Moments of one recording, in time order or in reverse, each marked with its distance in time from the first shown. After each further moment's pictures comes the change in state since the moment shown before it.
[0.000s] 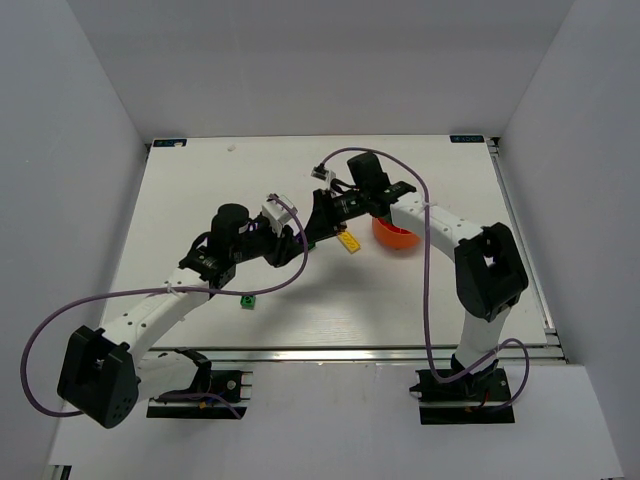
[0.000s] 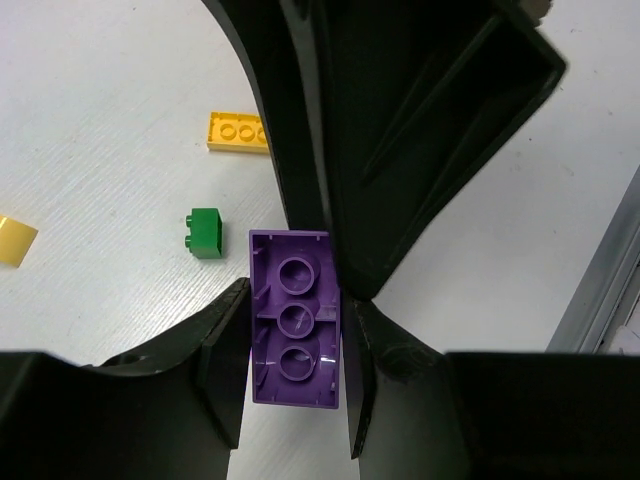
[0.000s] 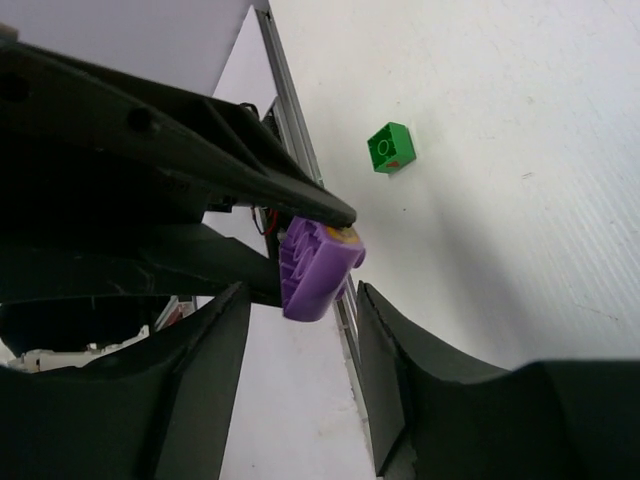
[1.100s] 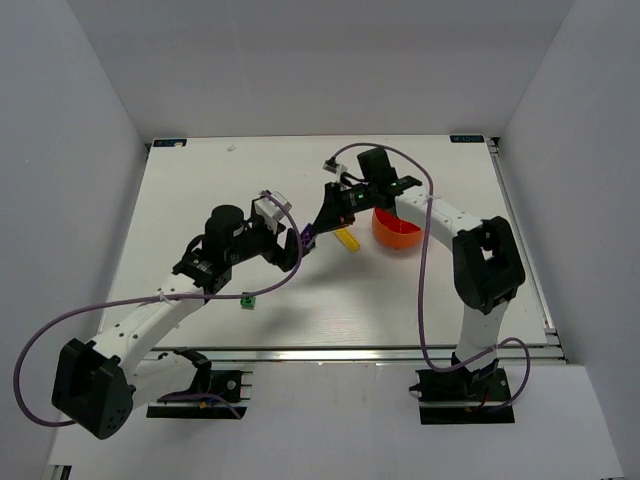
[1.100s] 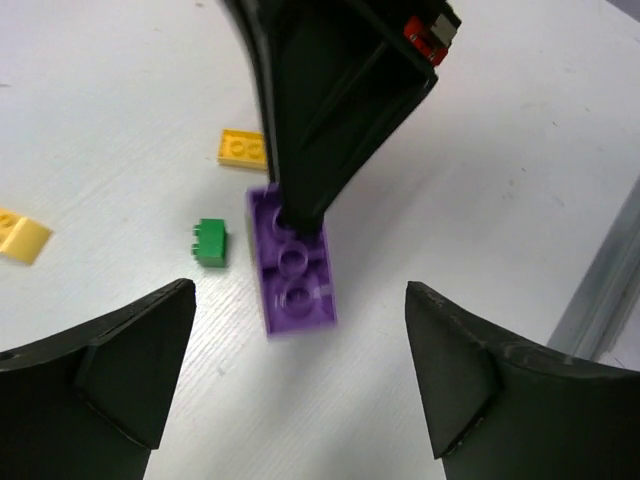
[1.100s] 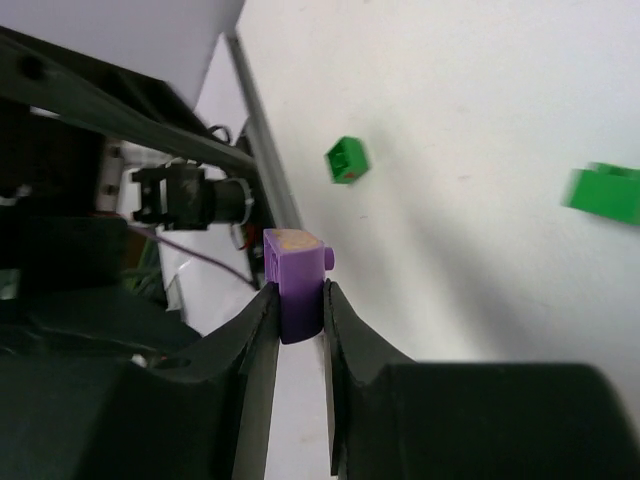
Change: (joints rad) left arm -0.006 -0.035 0.000 0.010 -0.032 -0.053; right arm -0.050 0.052 0.023 -0.002 0.014 -0.003
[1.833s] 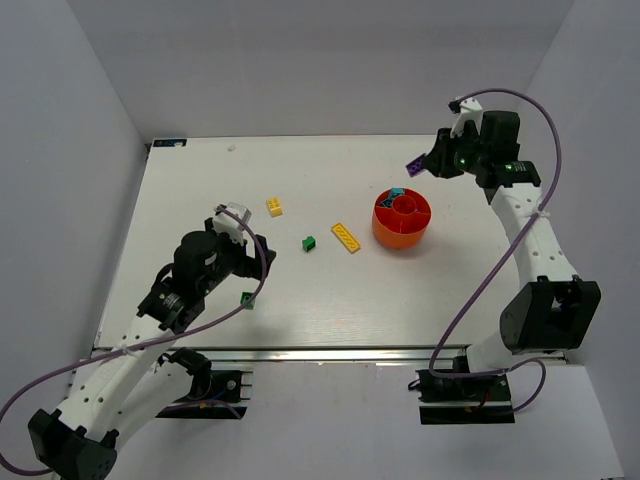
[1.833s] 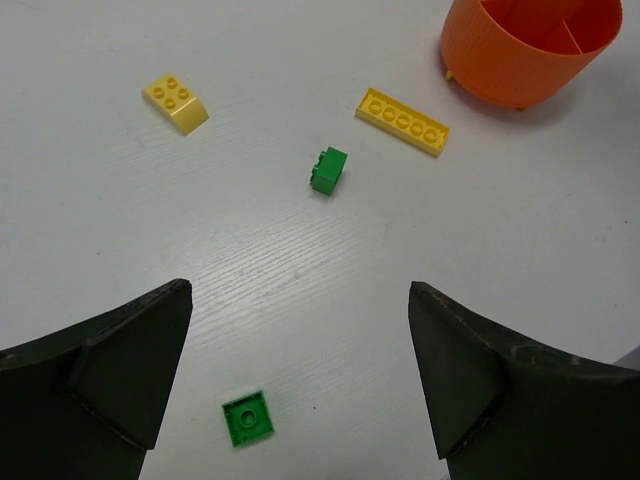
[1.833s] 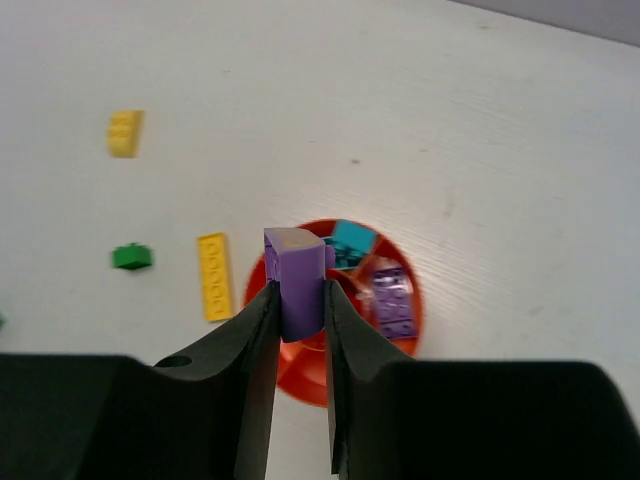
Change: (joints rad) left arm 0.010 -0.351 -0.058 -0.284 -0.386 -0.141; right arm -0.482 -0.377 0.037 -0.184 0.510 -0.435
